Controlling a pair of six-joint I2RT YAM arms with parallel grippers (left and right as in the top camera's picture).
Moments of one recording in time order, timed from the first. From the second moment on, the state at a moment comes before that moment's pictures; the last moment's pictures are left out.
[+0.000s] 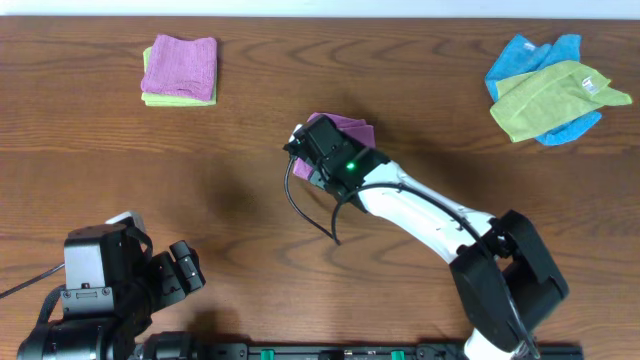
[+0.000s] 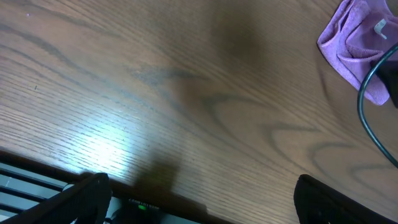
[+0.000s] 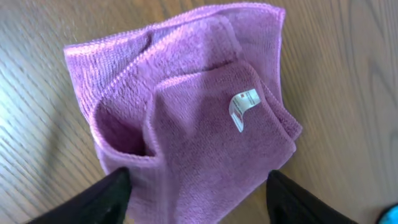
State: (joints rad) left arm 0.05 0.69 1.05 -1.45 0.07 -0.39; right arm 0.71 1.86 1.26 -0.48 0.32 -0.39
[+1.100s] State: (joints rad) left arm 0.05 0.69 1.05 -1.44 0.06 -0.39; right arm 0.72 1.98 1.26 -0.45 0.24 -0.36
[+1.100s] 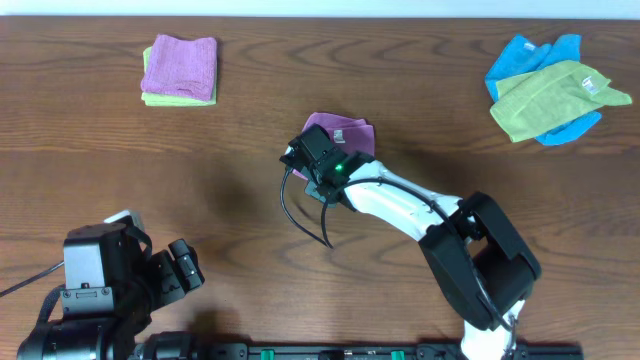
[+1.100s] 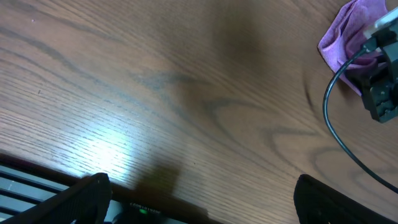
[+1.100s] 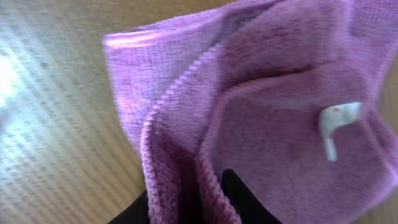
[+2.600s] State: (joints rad) left arm 0.05 0.69 1.05 -1.43 0.05 -0.39; right arm 0.74 1.98 1.38 -0.41 0.72 0.12
